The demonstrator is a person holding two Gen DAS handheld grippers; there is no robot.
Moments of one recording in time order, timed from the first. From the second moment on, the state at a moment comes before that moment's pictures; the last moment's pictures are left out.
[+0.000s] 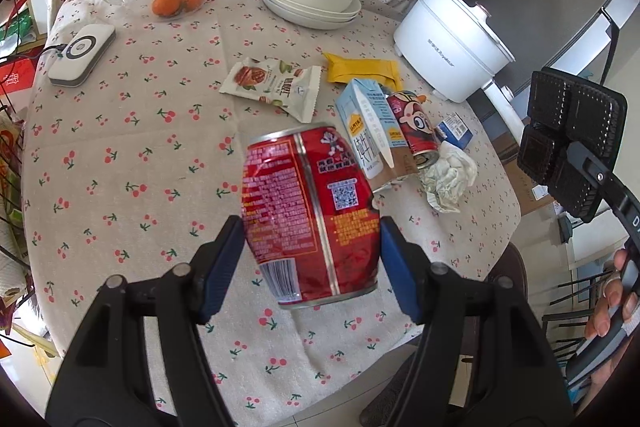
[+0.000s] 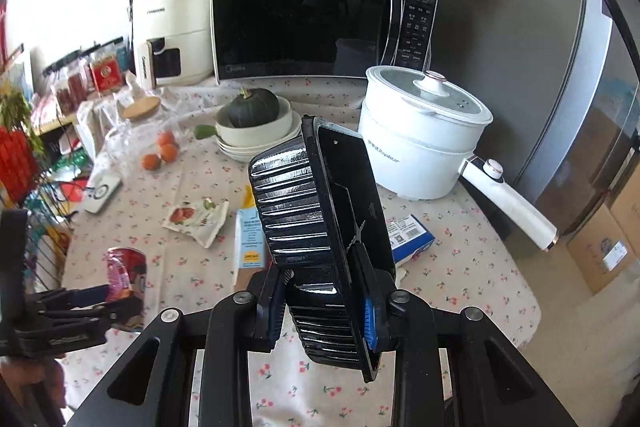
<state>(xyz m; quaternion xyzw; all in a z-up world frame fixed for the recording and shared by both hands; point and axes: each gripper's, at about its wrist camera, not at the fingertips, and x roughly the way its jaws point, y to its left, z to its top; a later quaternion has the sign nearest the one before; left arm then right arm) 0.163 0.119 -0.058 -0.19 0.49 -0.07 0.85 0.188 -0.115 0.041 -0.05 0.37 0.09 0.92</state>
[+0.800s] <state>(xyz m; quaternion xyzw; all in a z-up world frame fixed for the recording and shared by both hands) 0.135 -0.044 -0.049 -0.07 0.51 -0.20 0.83 0.083 -0.285 -0.026 -0.07 0.47 -0.03 0.88</state>
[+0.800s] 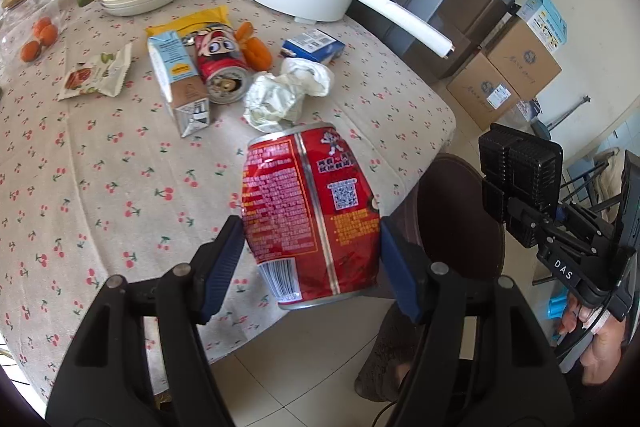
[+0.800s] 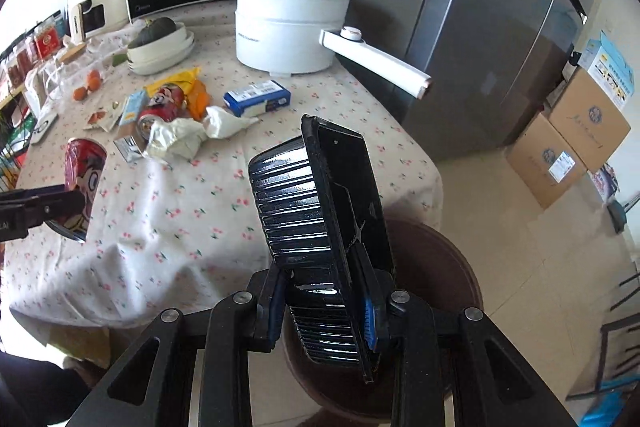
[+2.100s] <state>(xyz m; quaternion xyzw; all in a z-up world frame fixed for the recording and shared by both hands) 0.109 -0.231 -0.096 0.01 0.53 -0.33 0.78 0.038 -0.445 -0.080 0.08 0.54 -0.13 0.83</state>
